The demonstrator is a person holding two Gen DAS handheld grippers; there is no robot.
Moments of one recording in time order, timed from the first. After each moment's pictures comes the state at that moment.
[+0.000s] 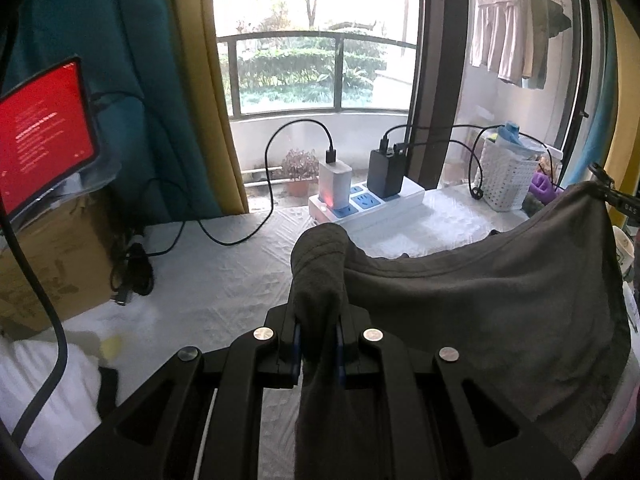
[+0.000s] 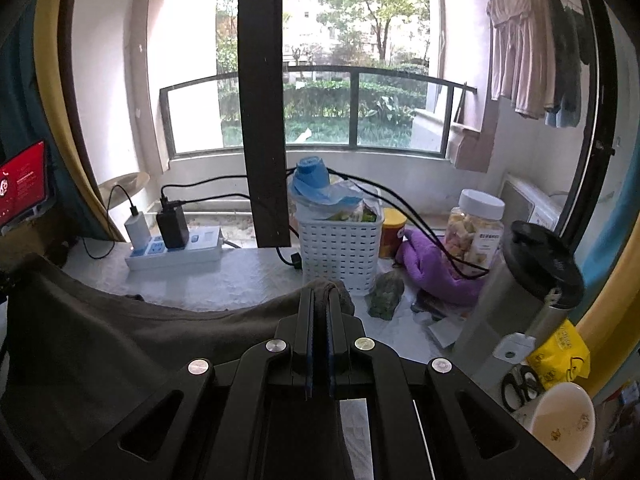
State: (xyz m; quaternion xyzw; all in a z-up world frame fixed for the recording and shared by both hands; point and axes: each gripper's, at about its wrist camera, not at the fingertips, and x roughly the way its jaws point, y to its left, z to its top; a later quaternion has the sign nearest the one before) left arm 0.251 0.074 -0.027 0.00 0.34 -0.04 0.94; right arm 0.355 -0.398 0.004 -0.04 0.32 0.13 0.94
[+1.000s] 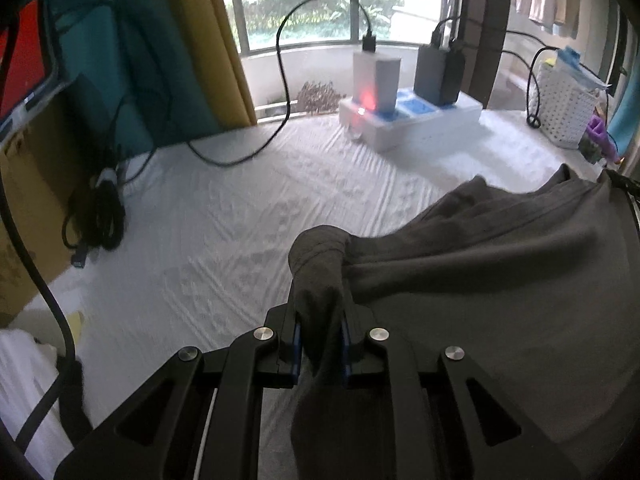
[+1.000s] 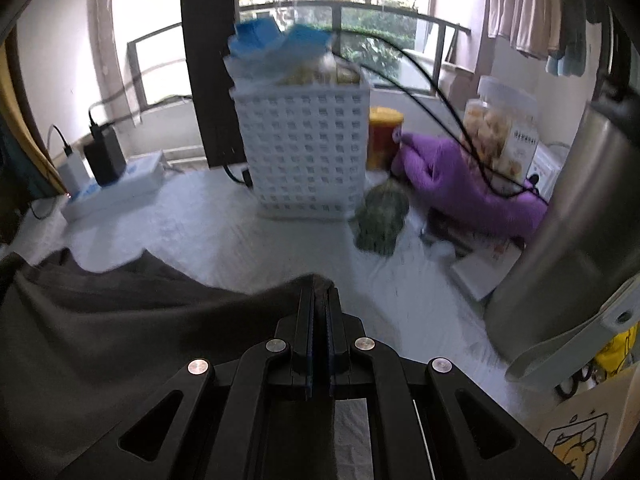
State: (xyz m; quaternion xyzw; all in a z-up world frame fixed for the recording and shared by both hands) left arm 0.303 0.090 -0.111 0.02 0.45 -0.01 0.89; right arm 0.413 -0.406 -0.101 -0.05 0.42 0.09 0.90
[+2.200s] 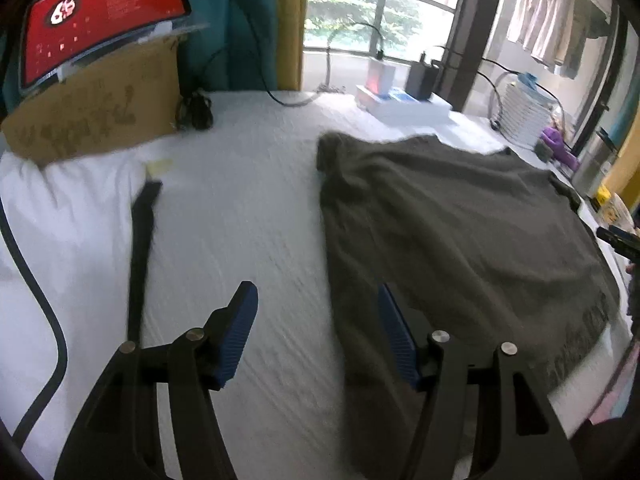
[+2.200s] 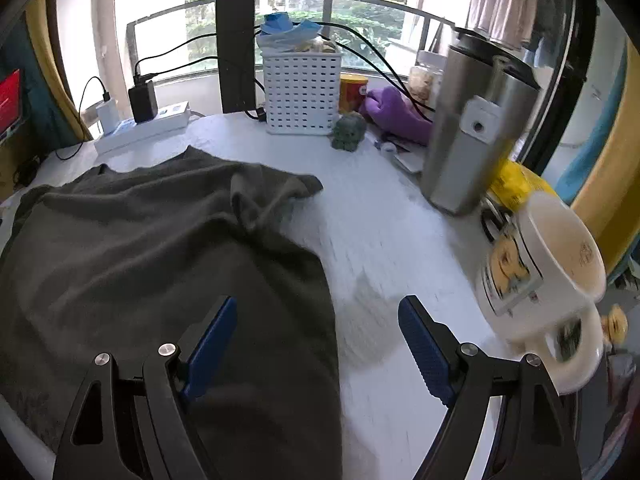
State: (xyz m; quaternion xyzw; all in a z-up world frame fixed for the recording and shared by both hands) left arm 0.129 0.114 -0.083 -0.07 0.44 0.00 0.90; right arm 0.256 -0.431 -0.082 -0.06 0.43 0.06 0.90
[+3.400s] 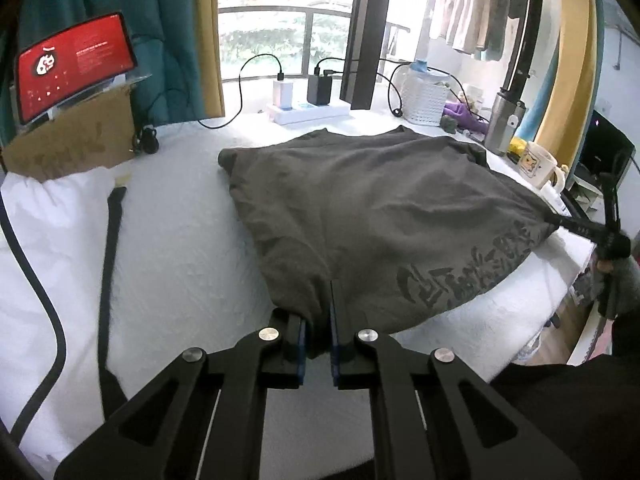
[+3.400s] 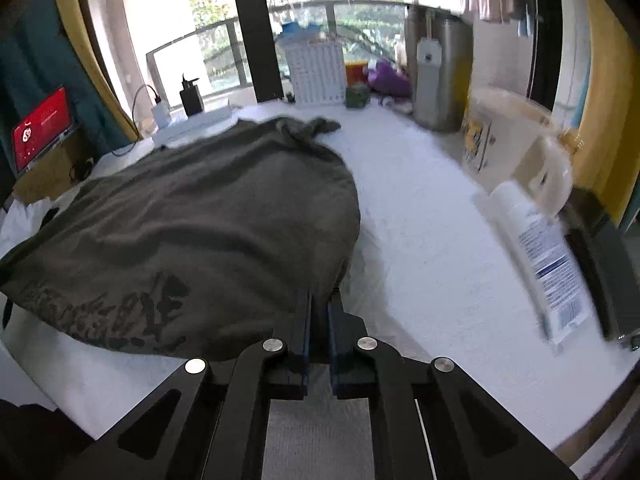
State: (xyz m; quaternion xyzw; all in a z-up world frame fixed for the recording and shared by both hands) left arm 0.024 0.054 -0.054 -0.02 0.38 -0.09 0.92; right arm 0.128 -0.456 -0.083 0.01 0.41 0.11 0.91
